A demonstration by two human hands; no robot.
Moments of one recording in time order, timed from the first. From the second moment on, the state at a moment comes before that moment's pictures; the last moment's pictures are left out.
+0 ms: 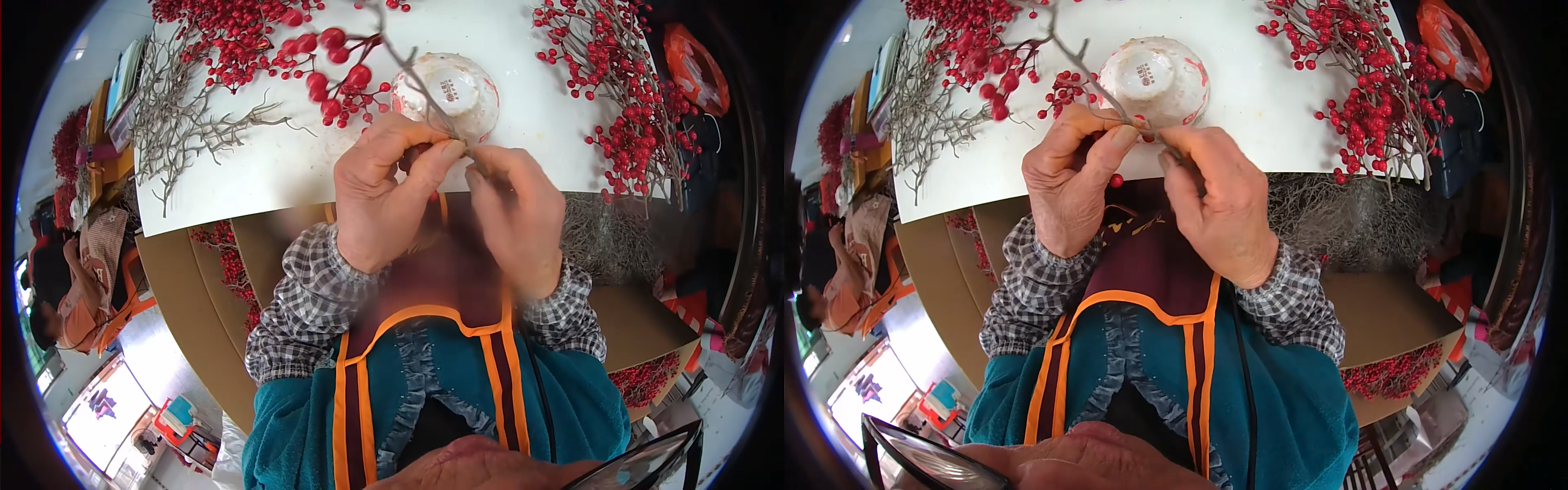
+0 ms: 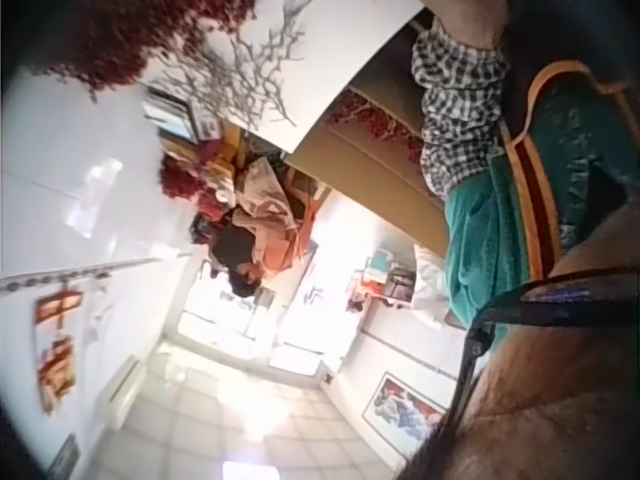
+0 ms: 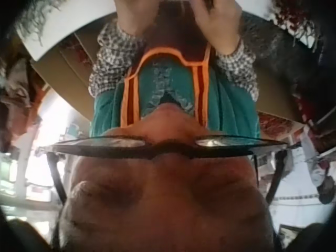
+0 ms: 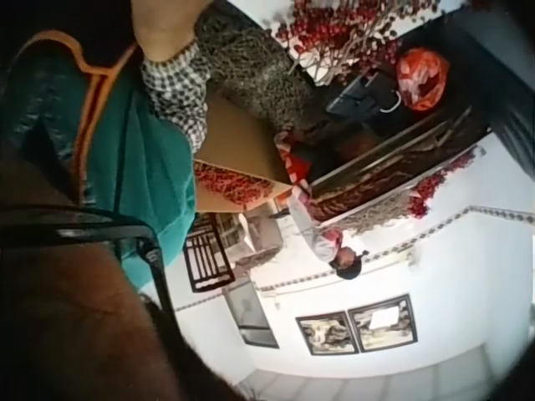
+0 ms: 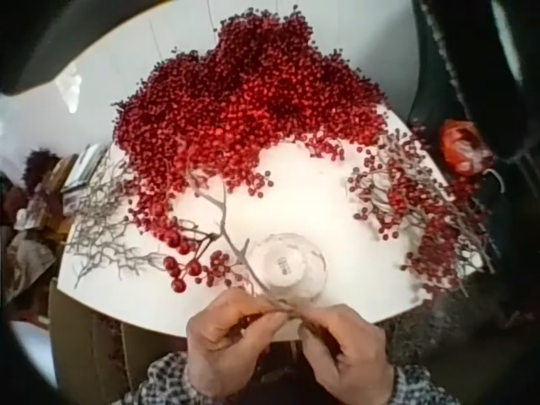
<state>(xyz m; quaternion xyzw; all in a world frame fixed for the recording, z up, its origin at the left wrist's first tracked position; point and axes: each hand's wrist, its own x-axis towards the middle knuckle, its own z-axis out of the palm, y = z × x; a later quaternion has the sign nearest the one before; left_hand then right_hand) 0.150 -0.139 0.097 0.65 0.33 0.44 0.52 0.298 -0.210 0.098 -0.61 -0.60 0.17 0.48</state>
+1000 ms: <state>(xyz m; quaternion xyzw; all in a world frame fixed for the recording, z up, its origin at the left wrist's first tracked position) 0.105 -0.136 0.071 0.80 0.42 0.36 0.24 0.311 -0.158 0.119 -0.64 -0.65 0.11 0.40</state>
